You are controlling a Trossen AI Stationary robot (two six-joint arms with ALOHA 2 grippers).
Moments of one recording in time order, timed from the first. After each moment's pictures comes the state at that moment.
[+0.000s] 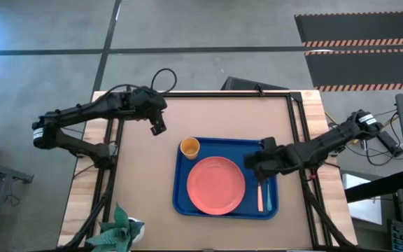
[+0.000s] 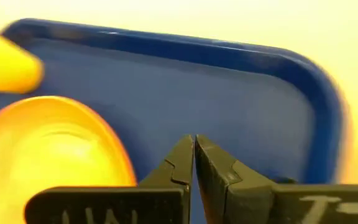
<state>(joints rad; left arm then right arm) 0.29 1.22 1.27 -1.00 -0.36 0.01 0.38 1.32 0.90 -0.96 0.52 1.75</state>
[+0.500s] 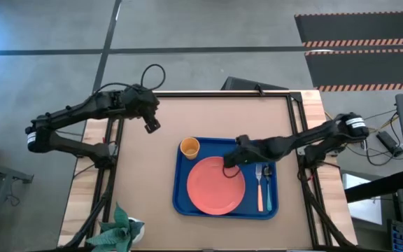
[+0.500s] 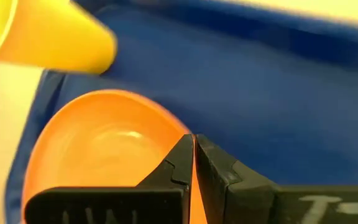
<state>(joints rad) 0.34 1.13 1.24 -1.00 -0.35 0.01 0.12 1.47 0.82 -0.32 0.25 1.30</state>
